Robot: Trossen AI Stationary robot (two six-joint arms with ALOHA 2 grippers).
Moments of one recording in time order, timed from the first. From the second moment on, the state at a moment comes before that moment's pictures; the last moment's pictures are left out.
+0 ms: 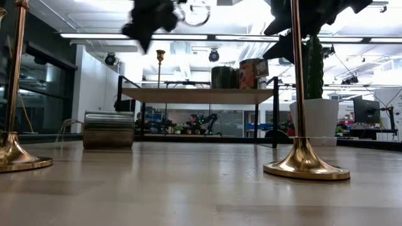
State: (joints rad) left arm 0.28 1.71 1.83 -1.57 0.02 -0.44; right arm 0.02 1.11 0.77 -0.23 -0.08 0.47
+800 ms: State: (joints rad) left arm 0.20 1.51 1.10 -1.18 -0.06 -0.43; right arm 0.02 1.11 0.77 -0.24 -0.08 0.53
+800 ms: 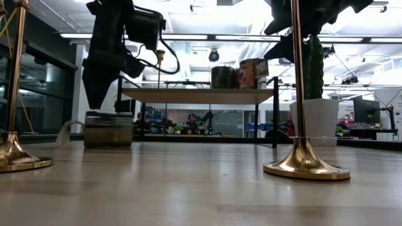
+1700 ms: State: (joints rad) left arm 0.20 1.75 1.03 -0.89 0.05 -0.37; right arm 0.02 1.11 0.77 -0.27 -0.08 0.64
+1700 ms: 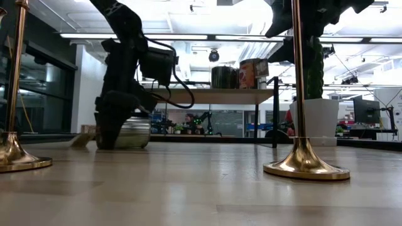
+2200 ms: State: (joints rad) left arm 0.18 1.75 1.11 -1.03 0.12 -0.39; right arm 0.02 1.11 0.77 -0.29 -0.08 0.63
